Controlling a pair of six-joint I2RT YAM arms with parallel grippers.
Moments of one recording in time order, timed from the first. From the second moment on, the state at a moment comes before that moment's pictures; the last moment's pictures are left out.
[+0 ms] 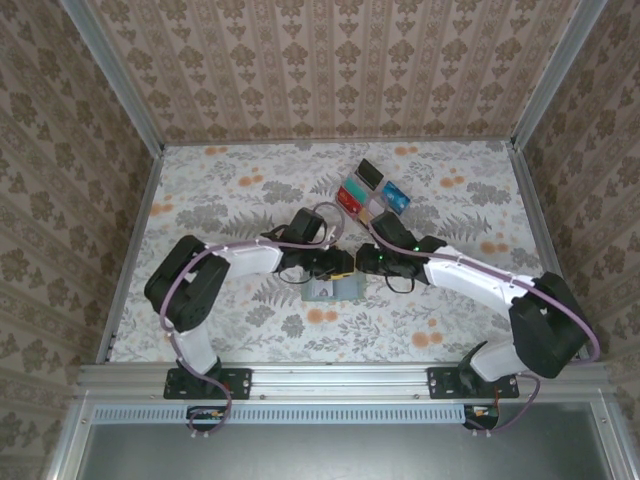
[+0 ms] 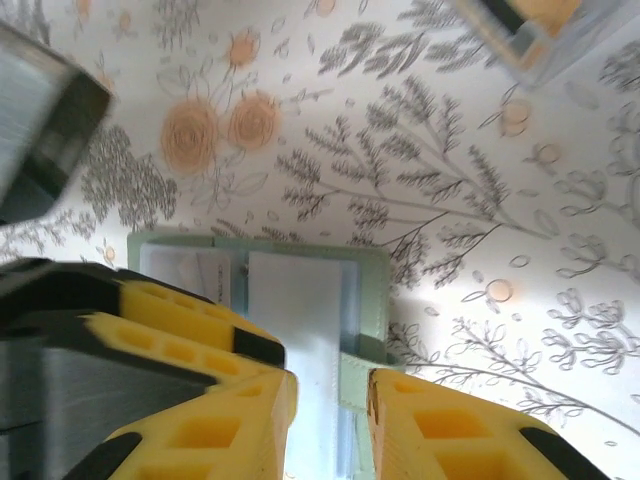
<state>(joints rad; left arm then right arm) -0.74 1.80 0.98 -0.08 0.67 -0.80 0.63 1.41 0.88 -0.41 -0.01 0.74</state>
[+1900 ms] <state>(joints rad) -0.61 1.63 0.82 -0.32 0.47 -0.75 0.67 1.82 1.05 -0.32 -0.30 0.78</state>
